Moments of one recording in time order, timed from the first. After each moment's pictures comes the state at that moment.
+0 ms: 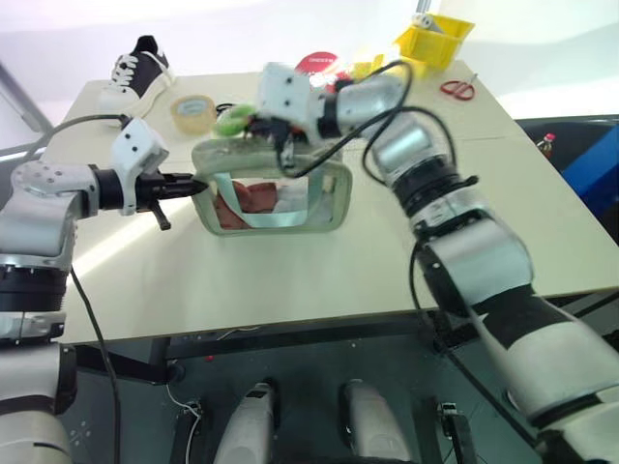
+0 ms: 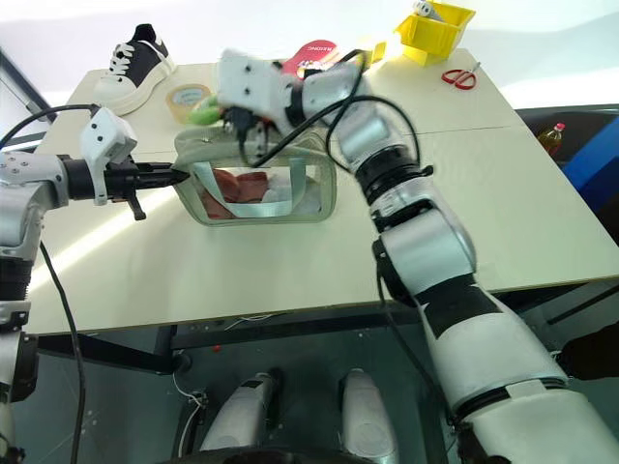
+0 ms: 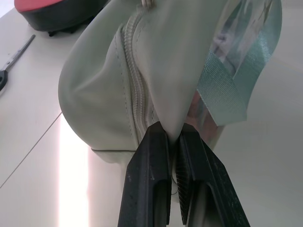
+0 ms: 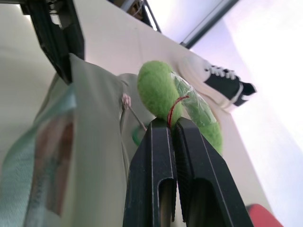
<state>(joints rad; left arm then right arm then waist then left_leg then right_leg) -0.74 0.88 0.02 0.25 -0.25 0.42 -1.14 -1.46 -0.25 0.22 0.94 -0.12 -0.21 1.01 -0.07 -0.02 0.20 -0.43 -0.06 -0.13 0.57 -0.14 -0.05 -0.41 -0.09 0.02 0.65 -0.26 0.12</state>
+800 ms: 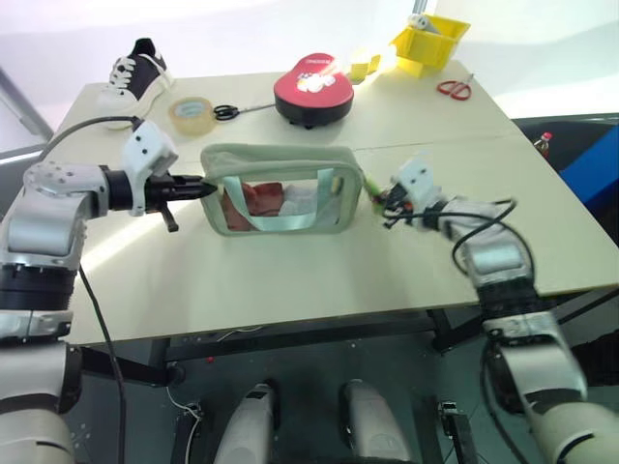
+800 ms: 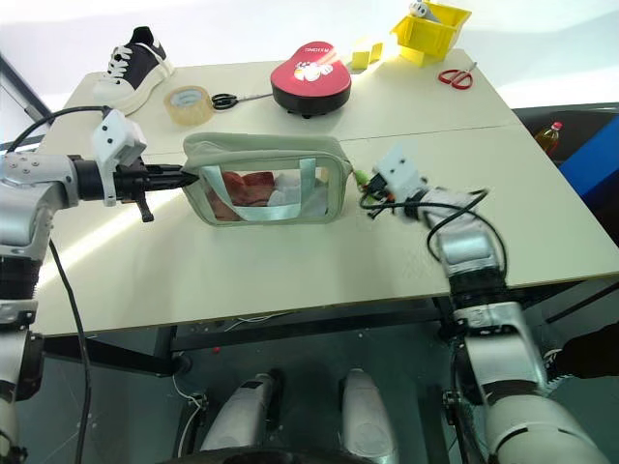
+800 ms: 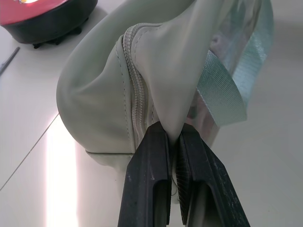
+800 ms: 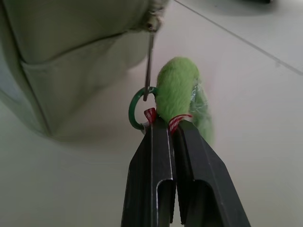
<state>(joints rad) -0.76 0.85 -0.02 0.27 -0.25 0.40 -1.15 -0.71 -0.39 0.05 0.33 0.00 0.45 0.66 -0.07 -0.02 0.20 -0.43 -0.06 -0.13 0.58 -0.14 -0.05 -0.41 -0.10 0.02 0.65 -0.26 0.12</state>
